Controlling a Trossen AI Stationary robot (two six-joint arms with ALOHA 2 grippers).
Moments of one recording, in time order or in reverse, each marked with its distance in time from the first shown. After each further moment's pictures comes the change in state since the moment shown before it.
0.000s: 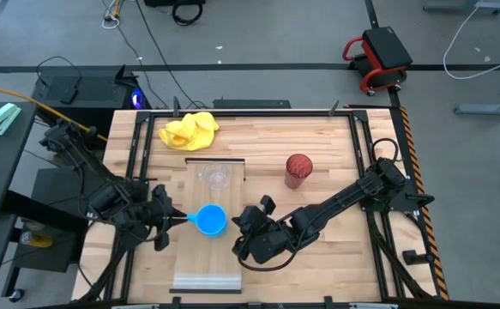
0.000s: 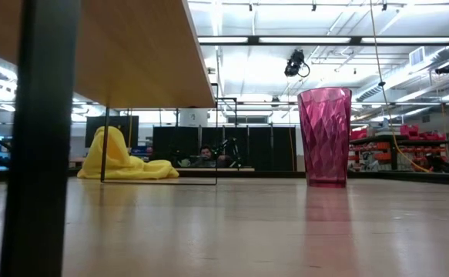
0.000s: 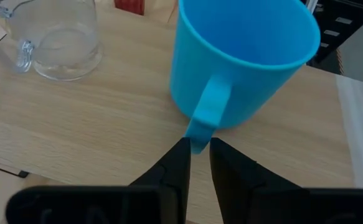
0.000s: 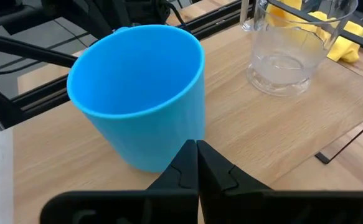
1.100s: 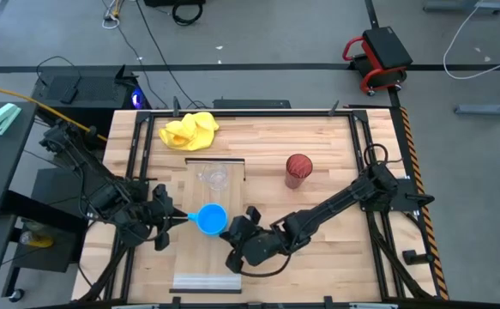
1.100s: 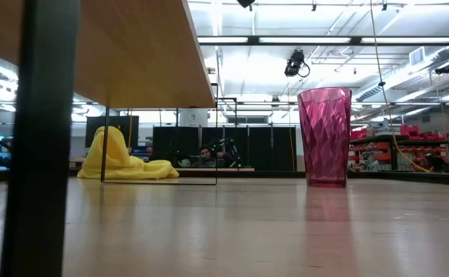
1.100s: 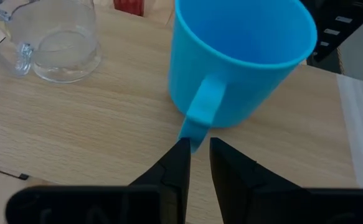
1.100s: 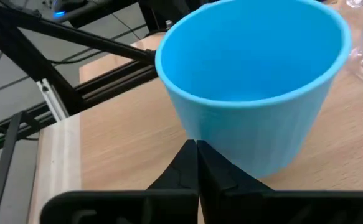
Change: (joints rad) left arm 0.010 0.000 -0.001 0.006 0.002 0.016; right arm -0.007 0.072 0.000 0.232 -0.175 -0.095
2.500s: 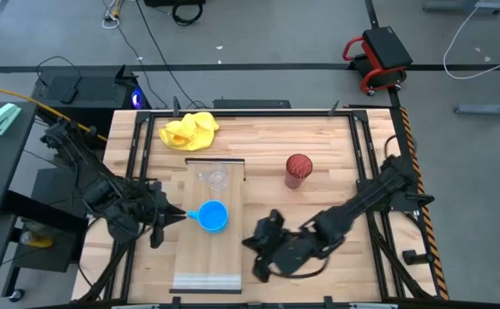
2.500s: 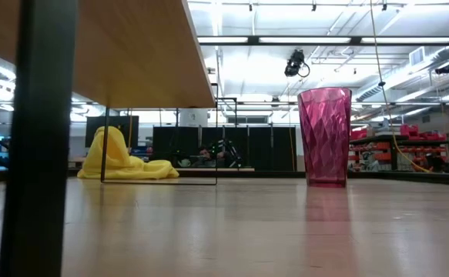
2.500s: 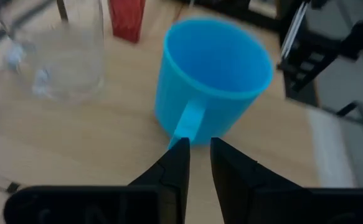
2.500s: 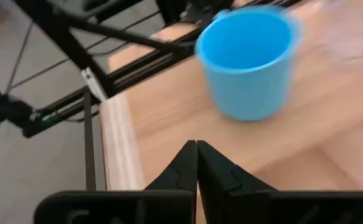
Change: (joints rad) left arm -0.036 -0.074 0.001 0.043 -0.072 -0.020; right arm 0.110 -0.200 0.000 -0.265 0.013 0.143
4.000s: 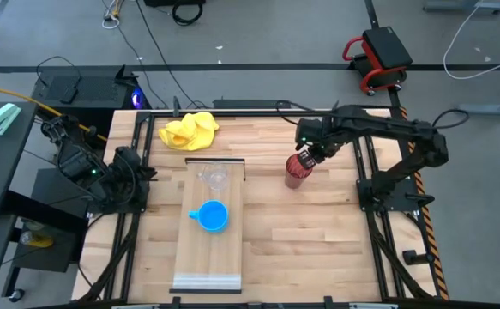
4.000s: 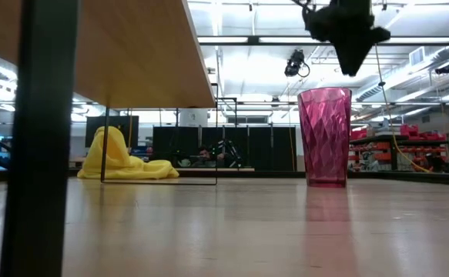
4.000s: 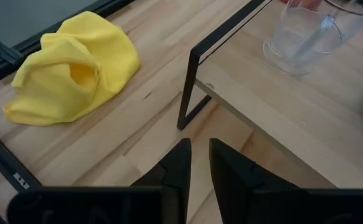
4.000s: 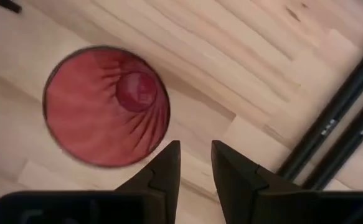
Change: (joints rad) left arm 0.001 -0.269 -0.001 -0.854 -0.087 -0.613; right arm -0.781 -0.403 -0.279 -0.902 -0.441 -0.020
